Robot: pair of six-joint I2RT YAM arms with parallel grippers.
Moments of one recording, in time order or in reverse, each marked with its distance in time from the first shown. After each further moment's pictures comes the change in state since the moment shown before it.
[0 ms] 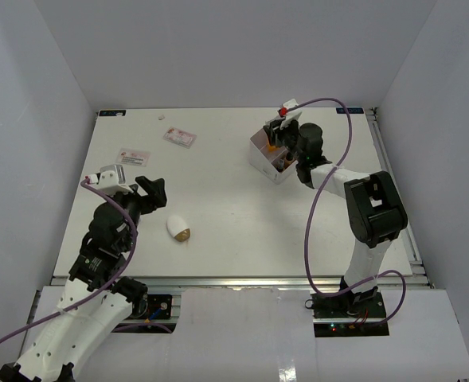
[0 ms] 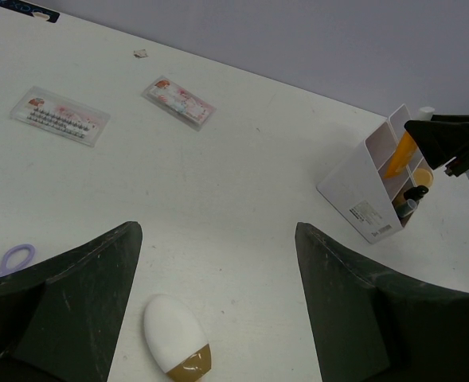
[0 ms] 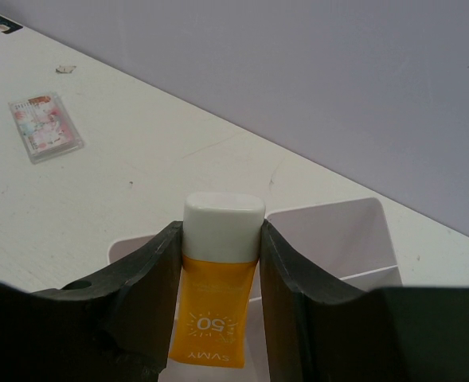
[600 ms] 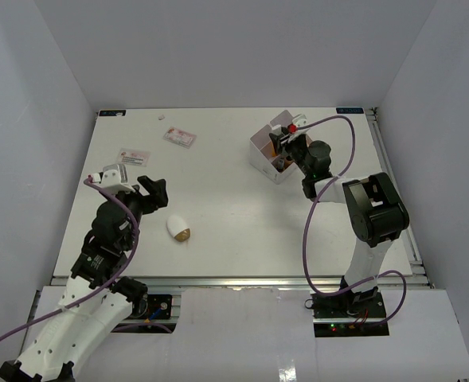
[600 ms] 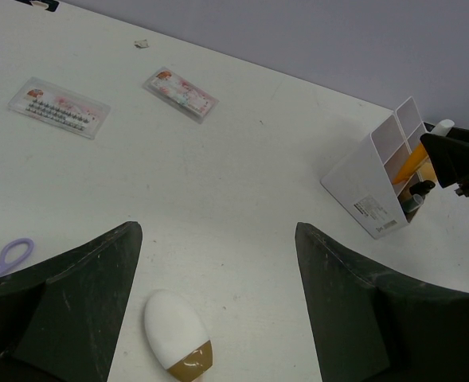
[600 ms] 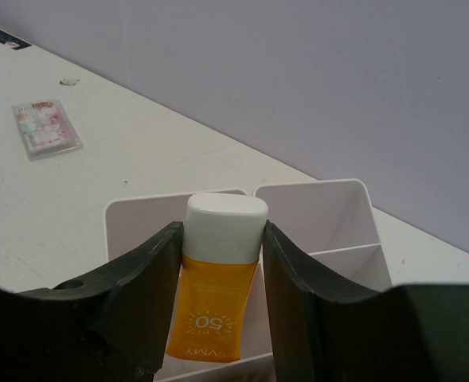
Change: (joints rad) left arm 0.000 0.021 -0.008 0.000 0.002 -0.007; right arm -0.037 0.002 -0.213 0.364 -0.054 -0.016
